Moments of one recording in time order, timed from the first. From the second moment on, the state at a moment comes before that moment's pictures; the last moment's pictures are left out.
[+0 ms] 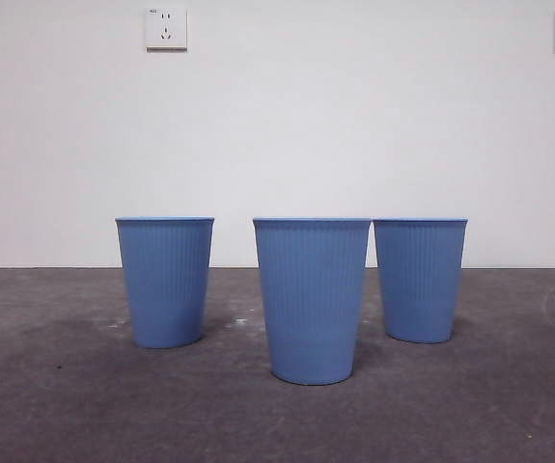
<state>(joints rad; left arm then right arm) 0.02 0.01 0.02 -0.18 0.05 0.20 0.47 0.75 1.27 -1.20 -0.36 0.10</state>
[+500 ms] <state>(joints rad) 0.02 0.01 0.02 -0.18 0.05 0.20 0.12 0.57 0.97 -0.67 -0.38 -0.07</state>
